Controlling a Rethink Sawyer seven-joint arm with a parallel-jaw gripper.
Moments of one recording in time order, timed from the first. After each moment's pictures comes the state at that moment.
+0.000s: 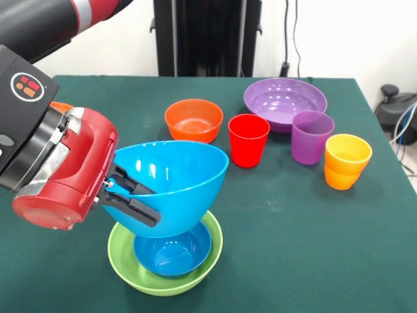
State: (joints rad) arm -0.77 0.08 1.69 0.27 -0.92 1.88 3.22
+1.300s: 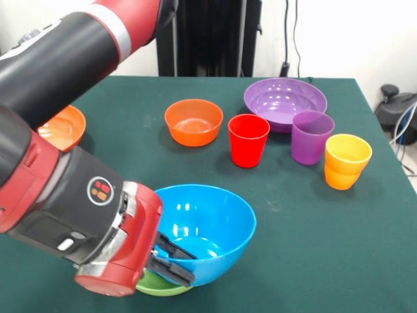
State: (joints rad) arm -0.75 0.20 1.96 0.22 -1.30 1.85 3.22
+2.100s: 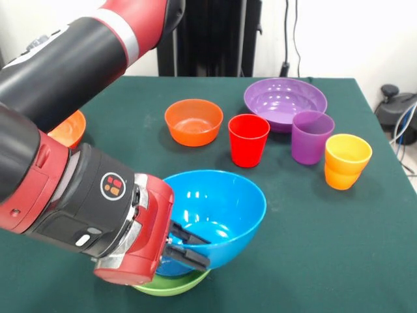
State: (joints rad) arm -0.75 0.22 2.01 0.22 -1.34 1.95 3.22
